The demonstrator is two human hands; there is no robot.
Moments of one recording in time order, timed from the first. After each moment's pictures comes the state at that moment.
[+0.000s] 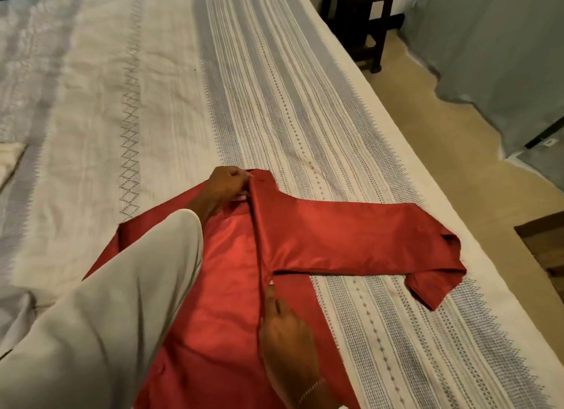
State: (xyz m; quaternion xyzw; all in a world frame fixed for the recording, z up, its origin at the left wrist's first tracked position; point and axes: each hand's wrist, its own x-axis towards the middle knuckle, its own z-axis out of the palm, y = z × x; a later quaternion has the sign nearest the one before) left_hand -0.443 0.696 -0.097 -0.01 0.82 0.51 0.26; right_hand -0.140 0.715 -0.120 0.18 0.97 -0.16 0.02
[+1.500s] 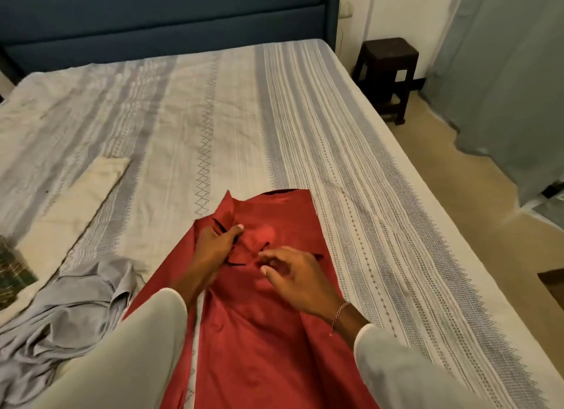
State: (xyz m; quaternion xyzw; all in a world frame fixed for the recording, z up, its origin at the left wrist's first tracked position) left_hand -0.287 0.540 0.002 -0.12 0.77 0.61 0.13; right_hand -0.174 0.711 -0.007 -0.07 0.87 -0.49 -0.08
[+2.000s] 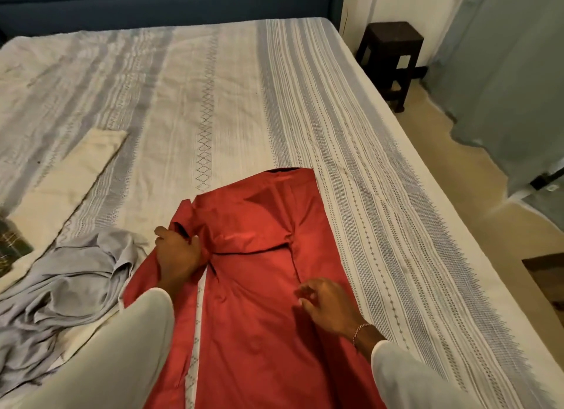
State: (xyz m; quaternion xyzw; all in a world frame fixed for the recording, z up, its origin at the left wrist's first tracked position) left_hand -0.265 0.453 -0.051 -0.18 0.94 0.30 0.02; right_hand -0.096 0.726 -0.090 0.04 0.93 -0.34 0.10
